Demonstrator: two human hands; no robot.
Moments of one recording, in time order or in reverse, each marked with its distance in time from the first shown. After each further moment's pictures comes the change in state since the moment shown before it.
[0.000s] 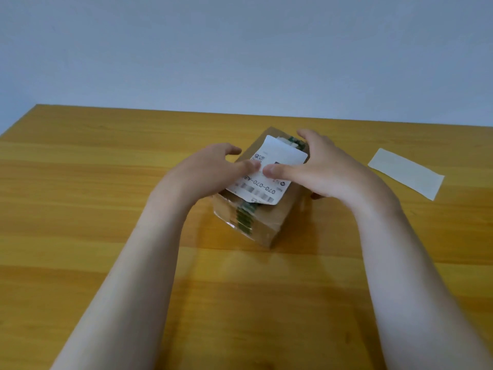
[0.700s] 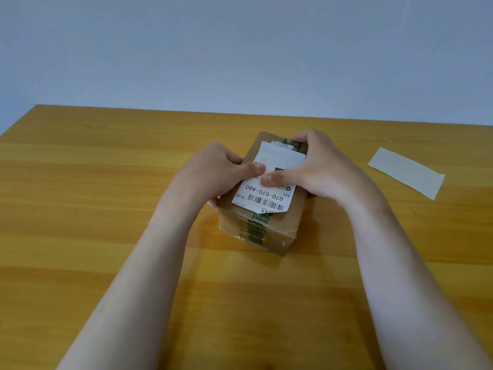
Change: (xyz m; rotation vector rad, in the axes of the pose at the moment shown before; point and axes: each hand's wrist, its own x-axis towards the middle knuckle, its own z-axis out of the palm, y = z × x) left_hand 0.006 -0.001 0.010 -0.044 -0.004 -0.037; right_hand 0.010 0.006 0.007 0.072 0.047 -0.045
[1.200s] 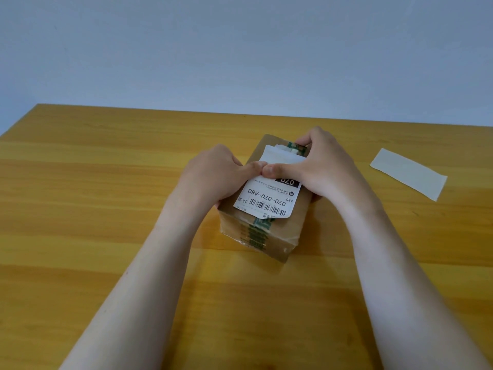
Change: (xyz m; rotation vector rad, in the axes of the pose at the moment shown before) left_hand 0.002 0.003 0.005 0.191 0.101 -0.014; right_hand 0.003 0.003 0.008 -0.007 0.132 -0.013
